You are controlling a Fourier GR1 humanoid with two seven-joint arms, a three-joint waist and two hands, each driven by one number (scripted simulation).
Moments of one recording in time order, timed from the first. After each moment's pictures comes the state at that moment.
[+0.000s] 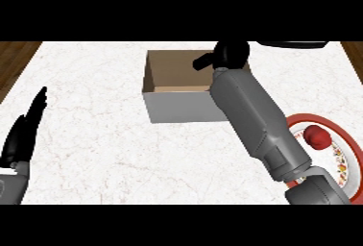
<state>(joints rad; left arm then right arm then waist) -0.14 0.46 0.01 -1.31 -0.10 0.19 0.05 -1.15 0.00 0.06 -0.53 0.83 -0.62 0.80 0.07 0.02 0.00</state>
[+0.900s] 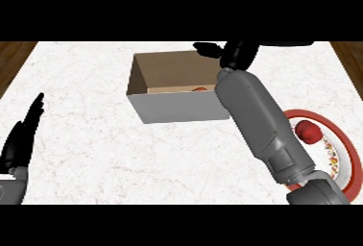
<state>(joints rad) -0.11 0.45 0.04 -1.30 -0.12 0.19 0.05 -1.11 -0.01 0.00 -0.58 0.67 -0.99 0.48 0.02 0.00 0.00</state>
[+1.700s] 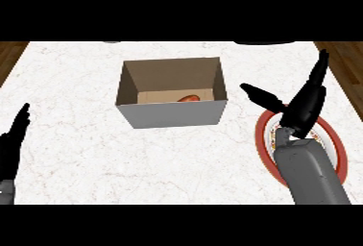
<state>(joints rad) -0.03 0.45 0.10 -1.33 -0.11 0.18 0.04 -0.42 -0.15 0.12 -1.48 0.73 -0.83 0.64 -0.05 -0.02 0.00</state>
